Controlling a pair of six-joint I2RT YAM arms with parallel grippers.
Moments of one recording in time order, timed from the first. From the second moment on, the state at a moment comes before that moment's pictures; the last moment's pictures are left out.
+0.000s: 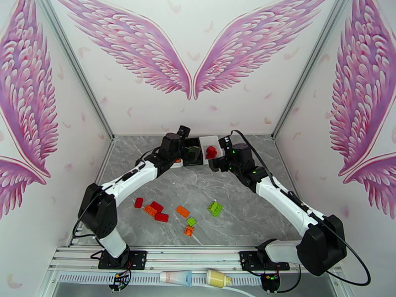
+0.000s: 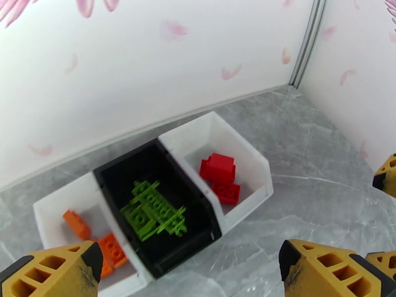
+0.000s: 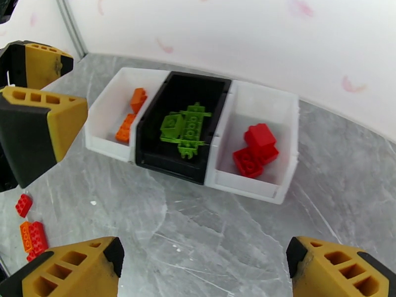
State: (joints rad) left arm -0.58 1.60 1.25 -0.10 -0.09 -0.14; right arm 0.44 1.37 1.06 -0.24 -0.06 0.02
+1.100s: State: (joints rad) left arm -0.27 1.33 0.91 -0.27 -0.07 -0.42; right arm 1.00 1.84 1.19 -0.57 0.02 0.09
